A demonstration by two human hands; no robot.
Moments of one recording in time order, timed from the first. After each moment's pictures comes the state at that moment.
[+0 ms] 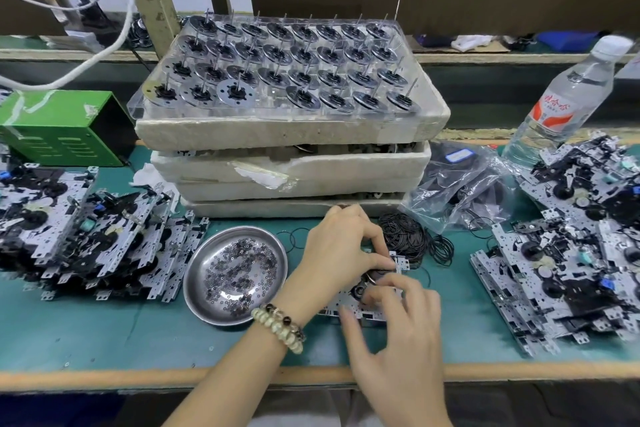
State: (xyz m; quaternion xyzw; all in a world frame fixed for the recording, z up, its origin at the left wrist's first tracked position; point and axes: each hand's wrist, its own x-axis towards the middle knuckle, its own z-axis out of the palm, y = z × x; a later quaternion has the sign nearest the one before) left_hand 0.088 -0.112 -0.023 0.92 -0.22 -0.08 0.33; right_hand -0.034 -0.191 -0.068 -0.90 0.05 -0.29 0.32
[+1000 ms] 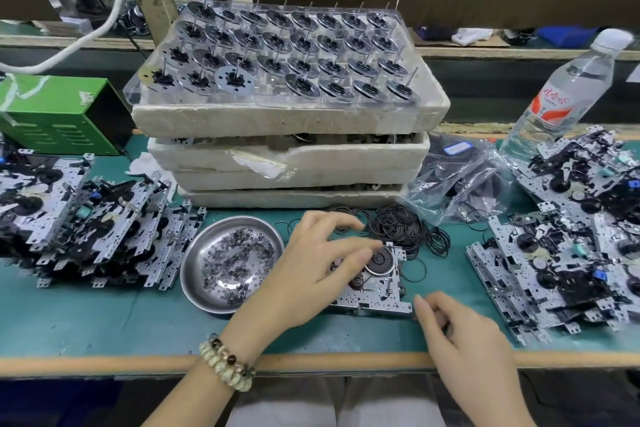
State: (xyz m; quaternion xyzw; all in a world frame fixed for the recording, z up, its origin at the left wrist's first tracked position) left_hand 0.055 -0.066 -0.042 0.86 -0.31 -0.01 0.39; right_hand -0.055 -0.263 -0.055 -0.95 0.17 -0.04 0.27
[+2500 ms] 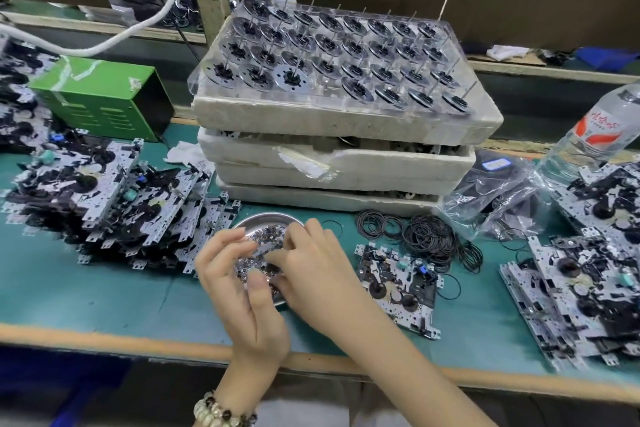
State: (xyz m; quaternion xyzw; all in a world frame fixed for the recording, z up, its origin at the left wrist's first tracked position) left_hand 0.024 -0.015 -0.076 0.67 -0.08 0.47 0.57; right_hand 0.046 -0.104 -0.027 -0.97 -0.25 -0.03 0.05
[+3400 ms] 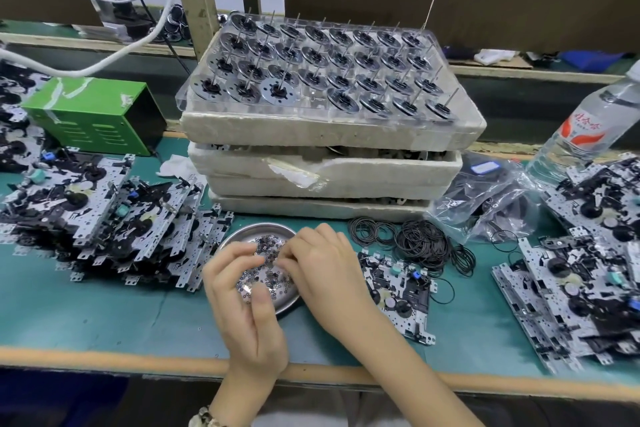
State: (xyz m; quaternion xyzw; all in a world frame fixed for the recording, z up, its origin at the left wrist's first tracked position) left_hand 0.024 -0.017 -0.078 0.70 -0.11 0.45 0.55; right_hand 0.056 -0.120 -0.036 -0.95 -0.19 -0.08 0.23
